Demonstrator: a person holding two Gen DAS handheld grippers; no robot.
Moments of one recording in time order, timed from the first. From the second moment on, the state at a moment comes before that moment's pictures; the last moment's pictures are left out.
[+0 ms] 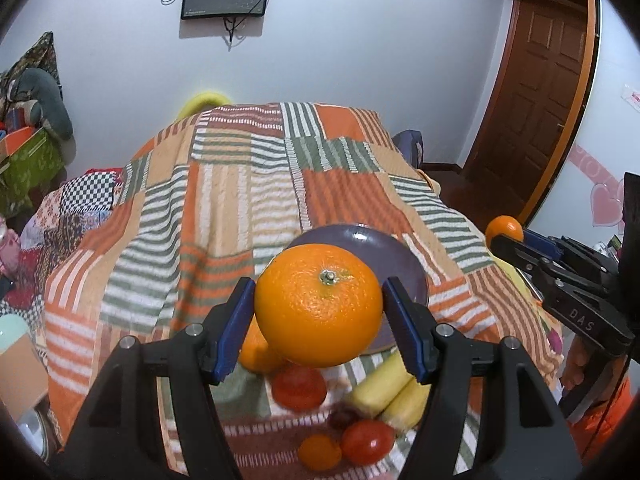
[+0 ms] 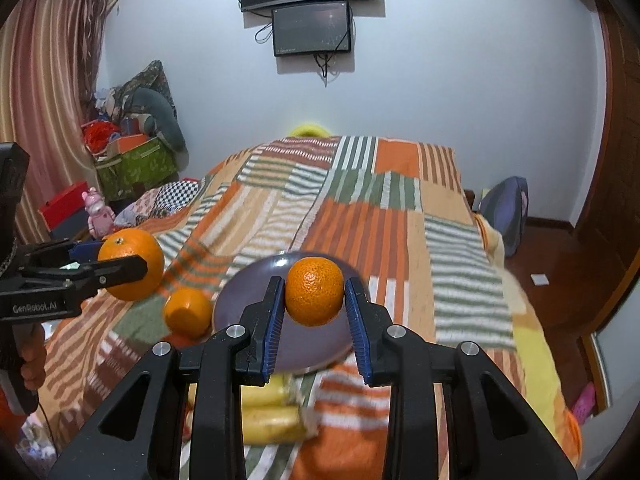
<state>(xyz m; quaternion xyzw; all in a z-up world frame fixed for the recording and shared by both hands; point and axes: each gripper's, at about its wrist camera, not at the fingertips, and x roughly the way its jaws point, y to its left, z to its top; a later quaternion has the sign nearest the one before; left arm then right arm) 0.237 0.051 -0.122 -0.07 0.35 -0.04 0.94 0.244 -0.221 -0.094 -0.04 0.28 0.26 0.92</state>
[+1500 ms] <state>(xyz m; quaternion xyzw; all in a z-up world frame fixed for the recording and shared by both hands) 0.398 0.044 -0.233 -0.06 0.51 -0.05 0.86 0.359 -0.165 -0.187 -0.12 0.43 0.28 0.85</state>
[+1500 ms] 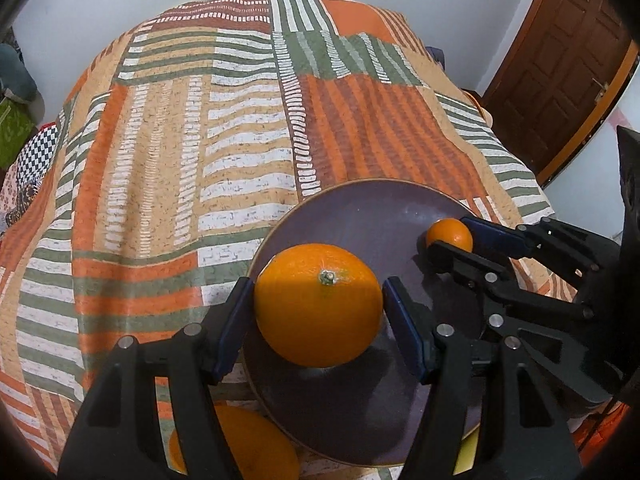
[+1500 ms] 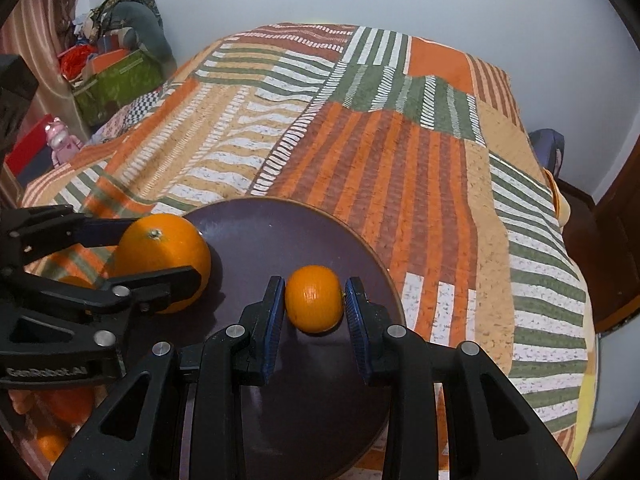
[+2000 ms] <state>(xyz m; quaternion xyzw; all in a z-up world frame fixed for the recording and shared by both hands) 0.352 0.059 -0.186 -0.07 0.46 -0.04 0.89 0.334 -0.184 -0.159 -0.12 0.41 0.27 0.86</state>
